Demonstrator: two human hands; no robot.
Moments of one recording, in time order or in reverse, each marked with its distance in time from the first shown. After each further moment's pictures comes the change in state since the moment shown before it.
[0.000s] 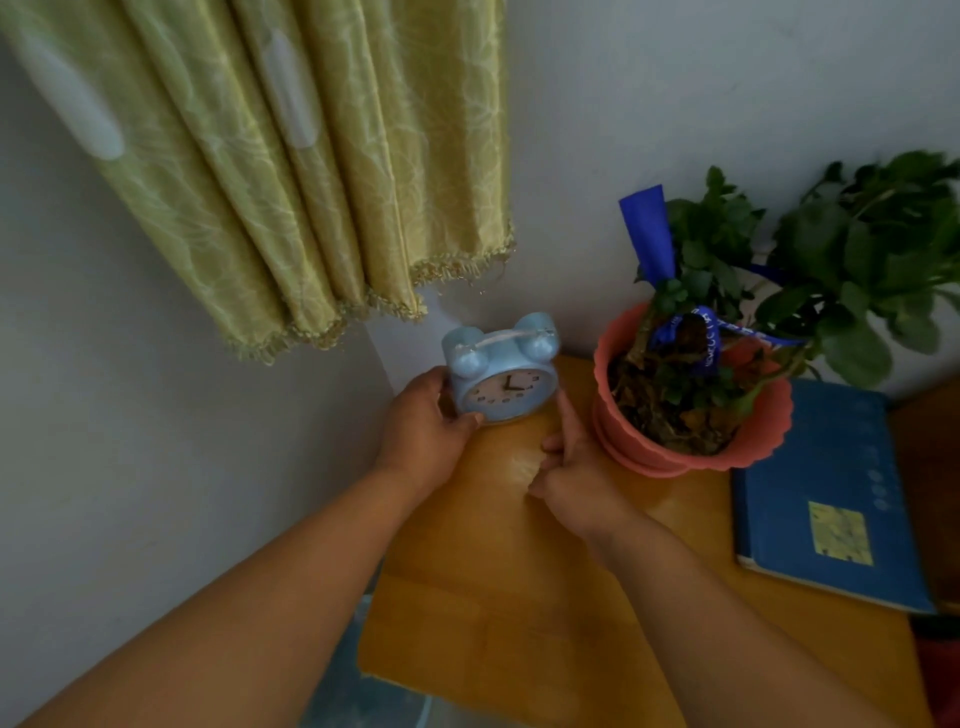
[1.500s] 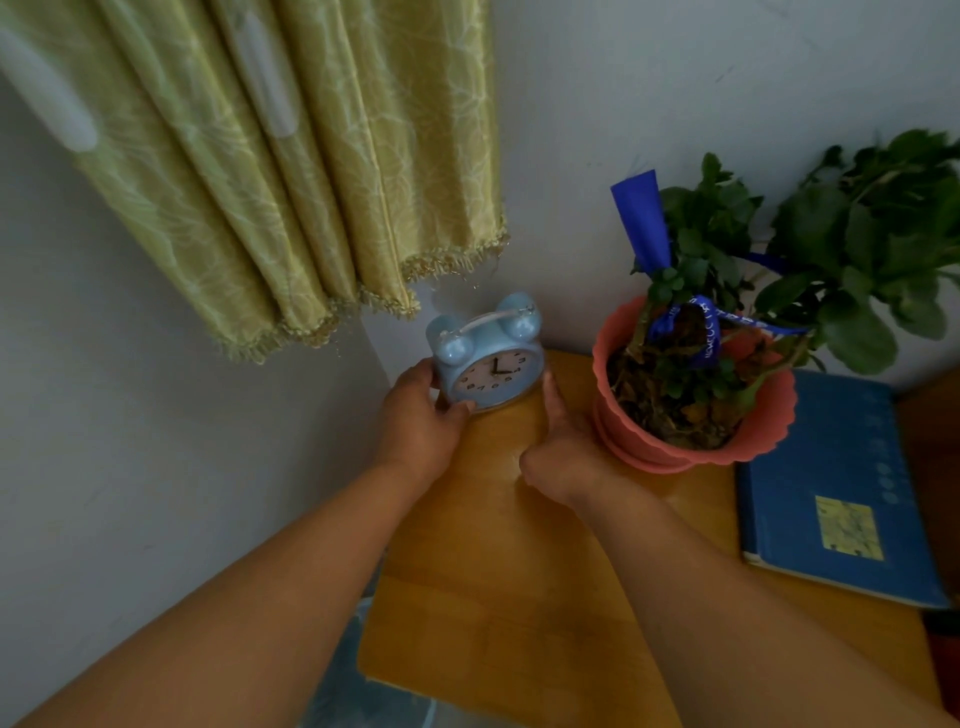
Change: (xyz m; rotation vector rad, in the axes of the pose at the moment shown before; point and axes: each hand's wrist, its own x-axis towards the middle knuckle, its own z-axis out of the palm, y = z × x) left_hand 0.003 0.006 -0.001 0.067 0.073 -0.022; right_hand 0.036 -0.004 0.005 -0.321 0.017 0.147
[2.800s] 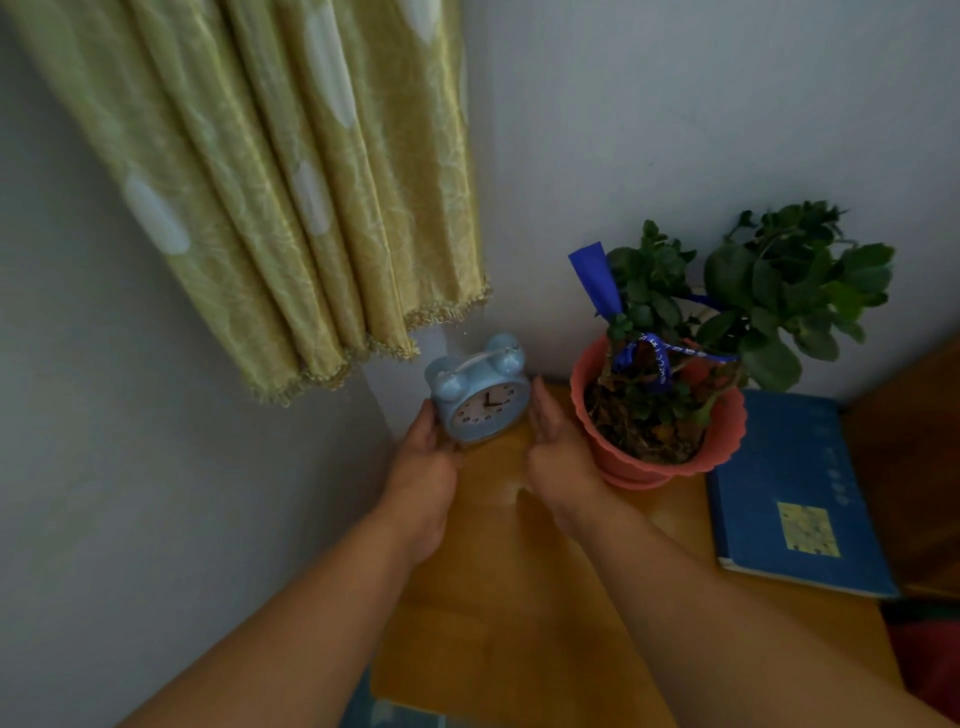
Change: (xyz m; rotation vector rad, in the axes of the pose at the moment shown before) left_hand -0.041 0.042 -0.016 -0.635 -0.224 -0.330; right_hand -0.029 -0.021 -0.006 0.565 0.148 -0.268
